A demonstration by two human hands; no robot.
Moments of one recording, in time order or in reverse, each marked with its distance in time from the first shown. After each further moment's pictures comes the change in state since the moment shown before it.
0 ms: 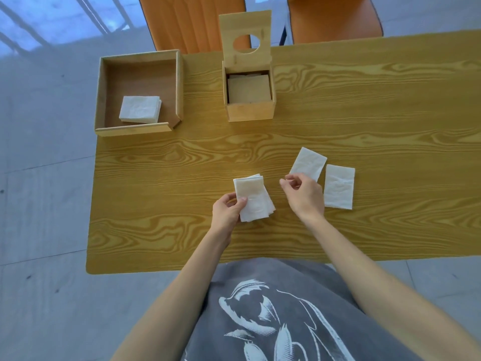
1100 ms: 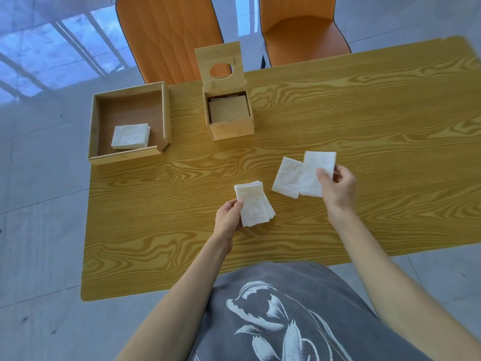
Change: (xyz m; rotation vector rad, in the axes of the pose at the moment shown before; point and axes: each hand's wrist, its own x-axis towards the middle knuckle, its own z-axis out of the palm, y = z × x) left_hand 0.000 0.007 0.031 0.053 -0.039 -0.018; right_hand 0.014 0.027 -0.077 0.582 0.307 0.144
